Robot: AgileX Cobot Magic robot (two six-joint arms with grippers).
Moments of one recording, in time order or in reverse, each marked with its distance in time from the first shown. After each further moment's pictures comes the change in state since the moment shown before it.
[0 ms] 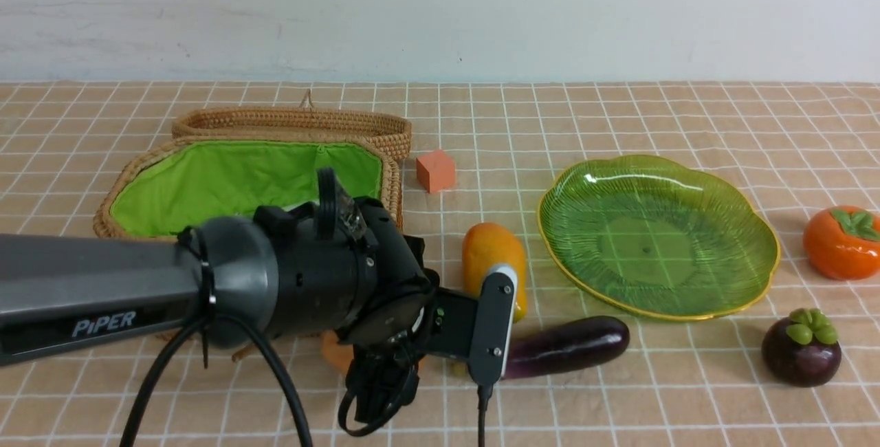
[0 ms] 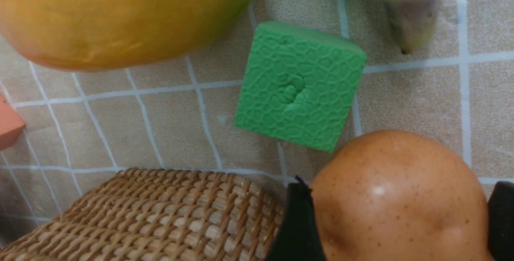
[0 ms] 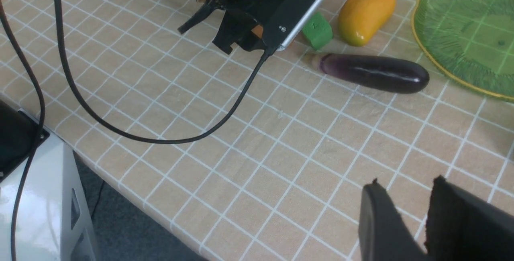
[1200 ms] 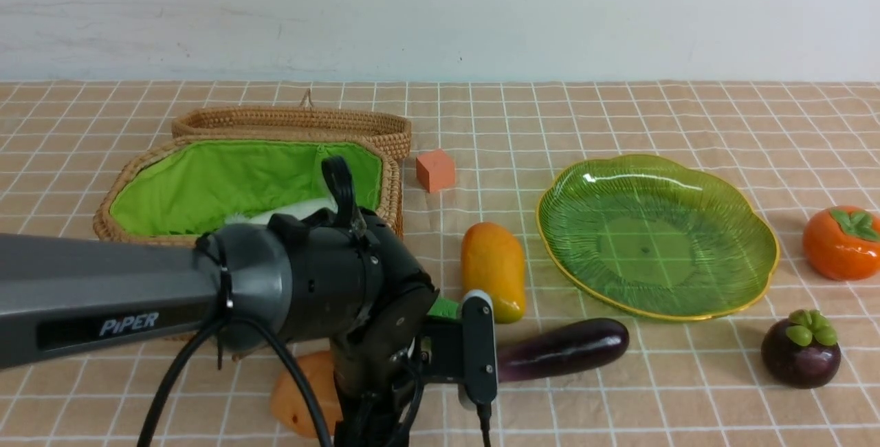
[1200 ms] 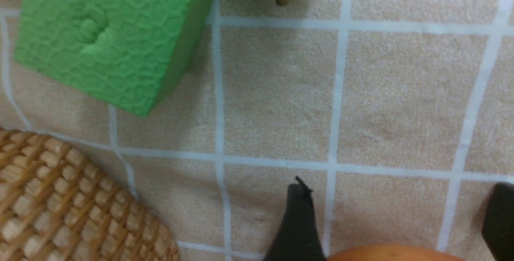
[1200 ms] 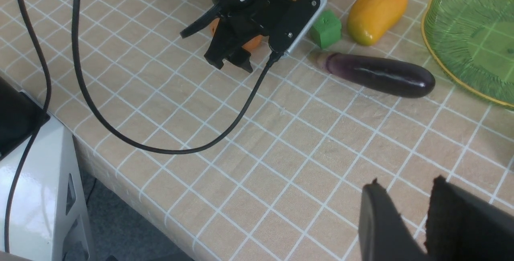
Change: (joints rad) right arm 0.000 0.000 0.004 0.013 0.000 -0.065; left arm 0.000 0.029 0.001 -0.197 0.168 -0.060
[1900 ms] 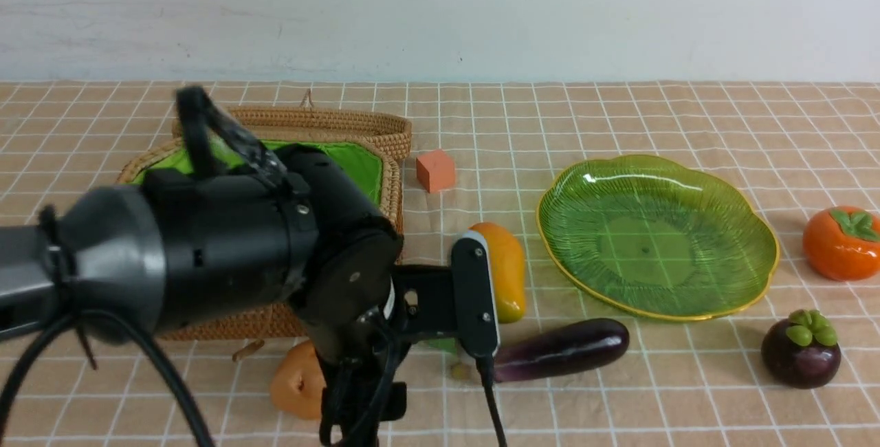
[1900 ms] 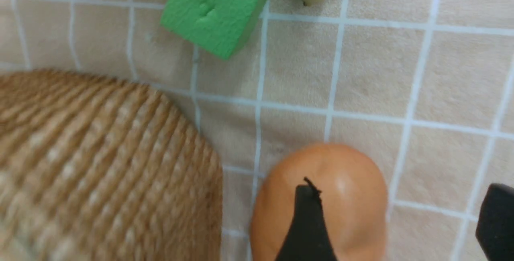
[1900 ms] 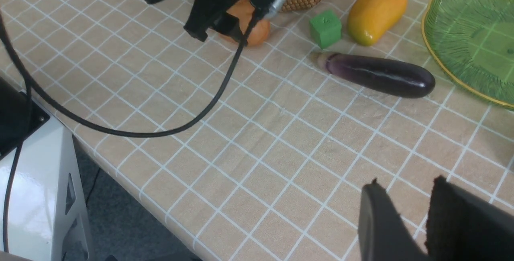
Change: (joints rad) right arm 0.000 0.000 0.000 0.000 0.000 -0.001; left arm -0.018 -0.232 0.000 -0.038 0.092 -0.067
